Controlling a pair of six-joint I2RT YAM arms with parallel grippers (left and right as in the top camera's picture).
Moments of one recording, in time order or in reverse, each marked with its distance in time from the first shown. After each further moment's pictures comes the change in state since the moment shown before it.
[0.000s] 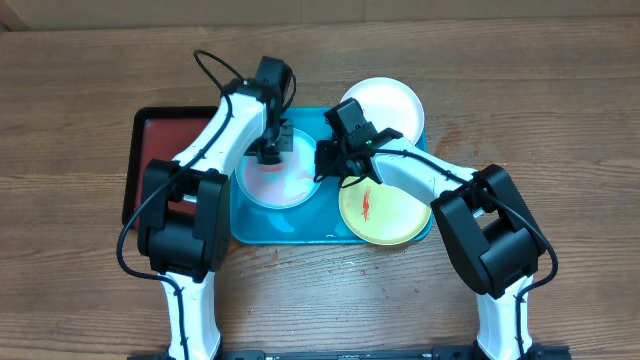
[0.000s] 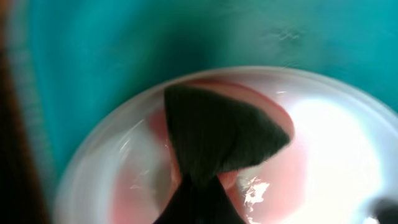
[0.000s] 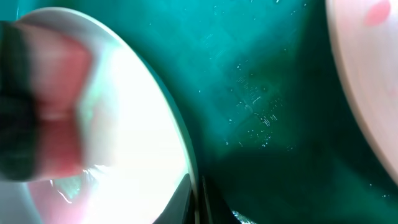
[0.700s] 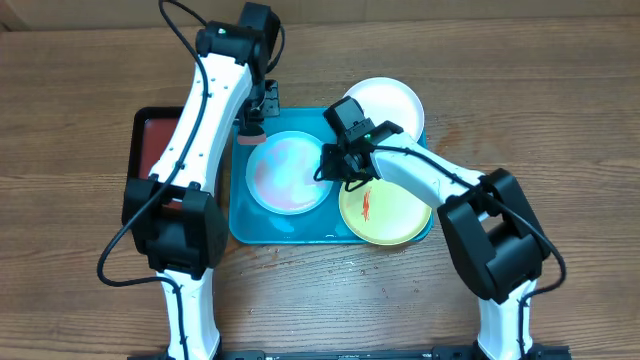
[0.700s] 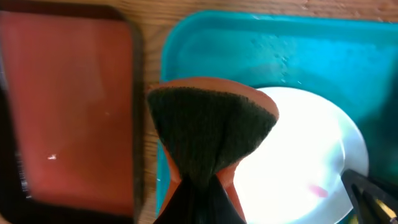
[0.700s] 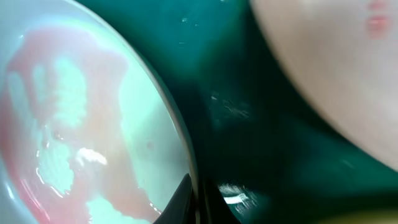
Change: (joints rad) left arm 0.034 0.012 0.442 -0.441 -0.007 -0.023; right arm 0.015 -0.045 0.054 -0.239 0.108 -0.001
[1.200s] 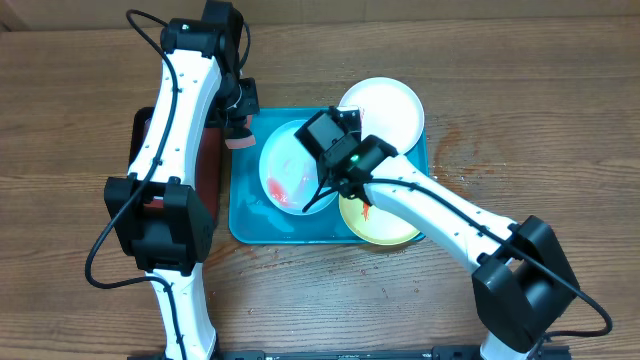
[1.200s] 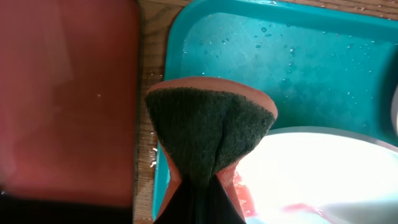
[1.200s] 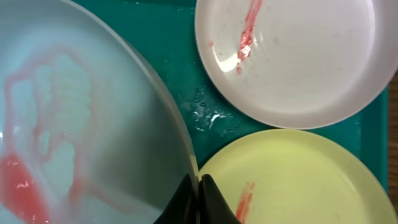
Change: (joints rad) left arm 0.094 0.000 0.000 -0.030 0.132 0.023; right arm 0.173 -0.202 0.010 -0.192 0.486 -0.001
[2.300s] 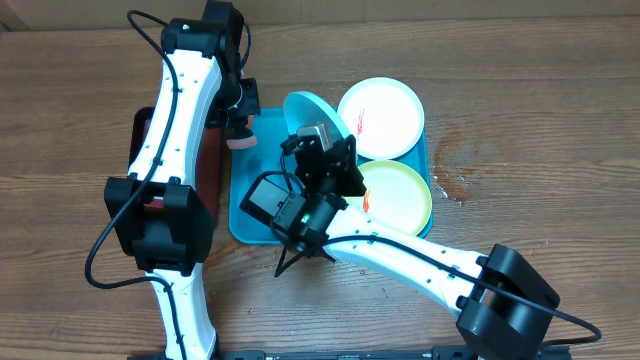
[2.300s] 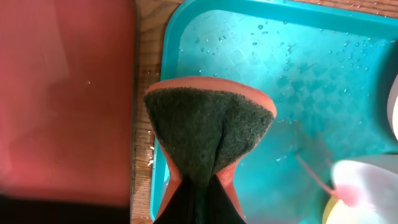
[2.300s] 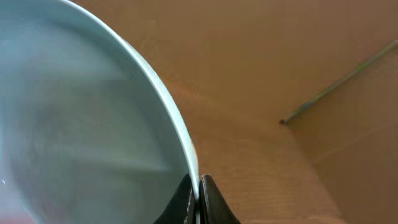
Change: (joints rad) left arm -0.001 0.000 0.000 -0.003 0.011 0.000; right arm 0.283 0.000 0.002 -0.041 1.000 0.019
